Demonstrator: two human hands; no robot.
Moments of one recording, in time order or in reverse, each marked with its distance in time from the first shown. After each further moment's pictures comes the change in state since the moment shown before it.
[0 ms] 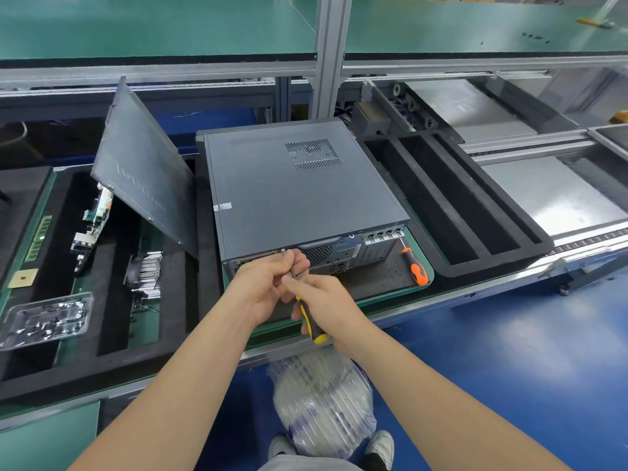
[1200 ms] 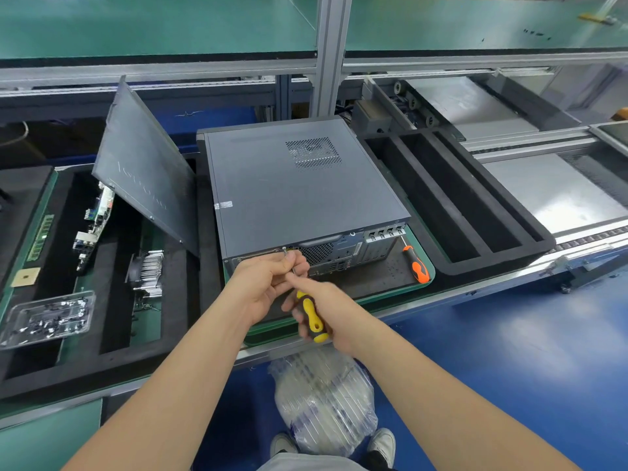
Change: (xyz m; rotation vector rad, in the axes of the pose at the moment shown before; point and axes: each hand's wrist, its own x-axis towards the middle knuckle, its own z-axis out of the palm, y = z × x) left_hand -0.006 0.004 -0.001 0.069 -0.007 0.035; right_hand 0.000 0.002 -0.002 0.194 -0.173 0.183
